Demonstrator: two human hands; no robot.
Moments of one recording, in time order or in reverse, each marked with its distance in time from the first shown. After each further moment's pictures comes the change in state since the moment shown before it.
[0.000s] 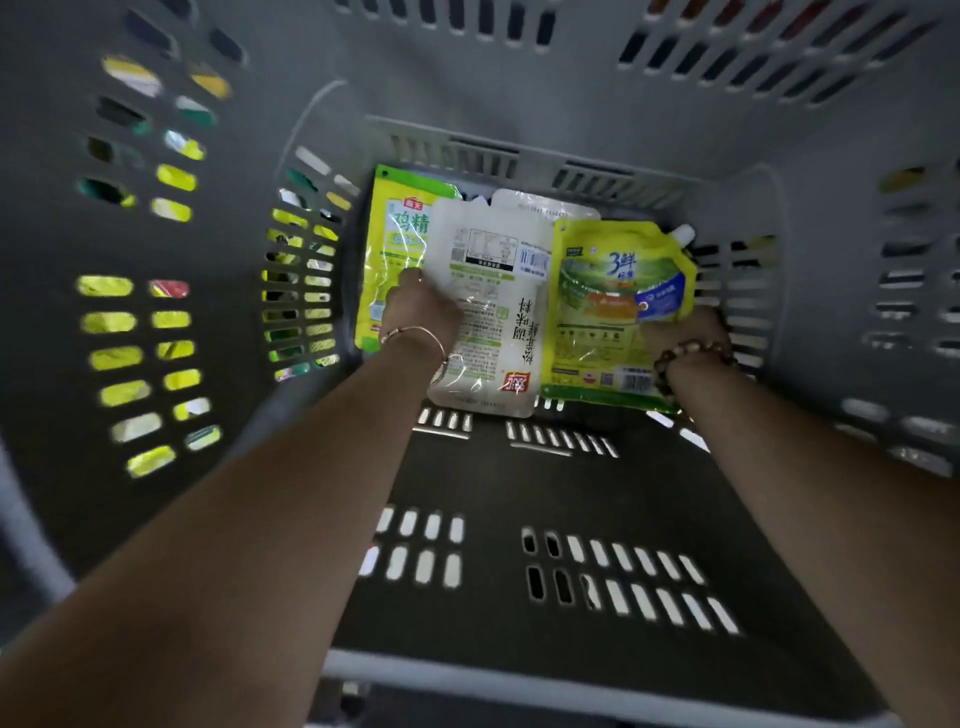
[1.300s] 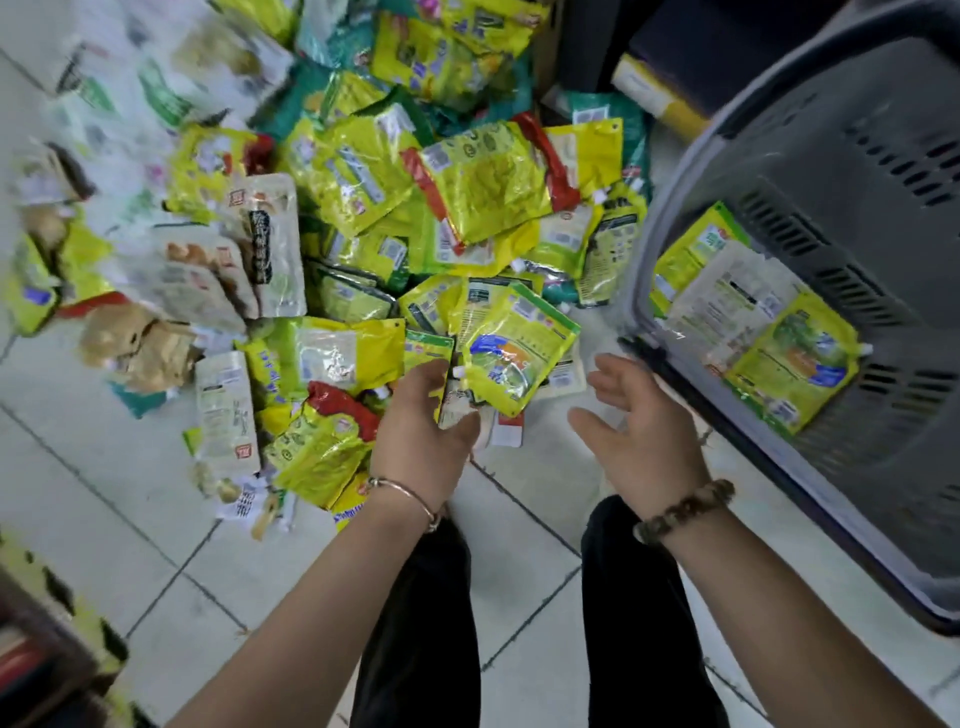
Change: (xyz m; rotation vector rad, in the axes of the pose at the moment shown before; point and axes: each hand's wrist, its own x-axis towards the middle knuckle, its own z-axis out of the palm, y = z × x) left_hand -0.345 -0.258 -0.194 -0.635 0.364 -0.126; right_hand -0.468 -0.022 0.037 -0.113 -0.432 -0.936
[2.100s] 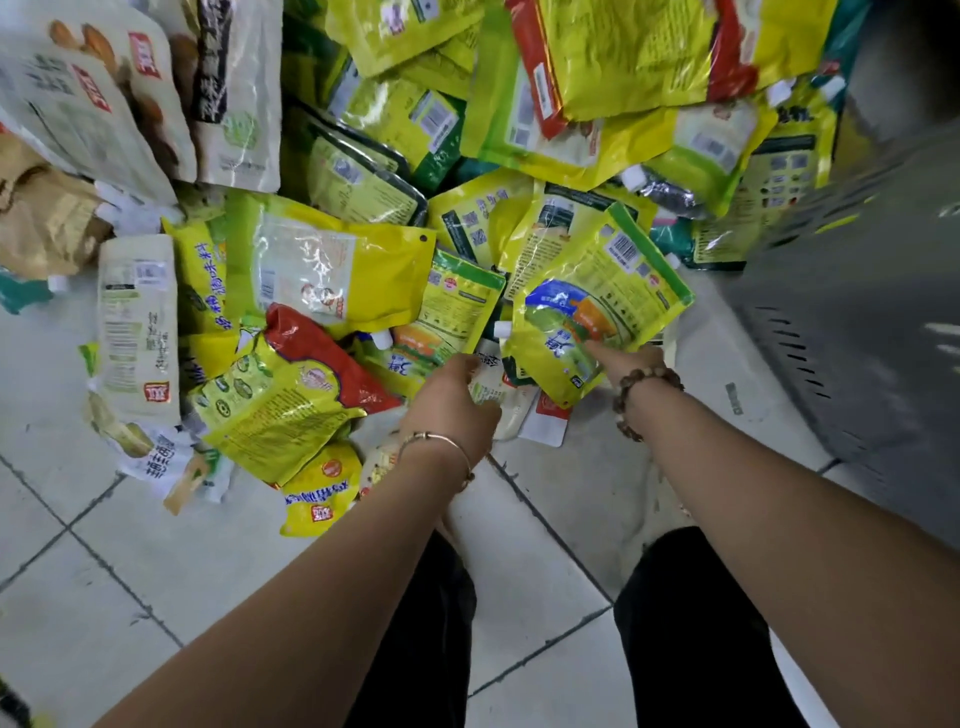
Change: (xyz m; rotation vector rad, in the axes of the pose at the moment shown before) left_hand 0.123 -0.195 0.092 0.204 -0.107 -0.260; right_hand 0.207 0.186 0.191 -0.078 0.015 0.694
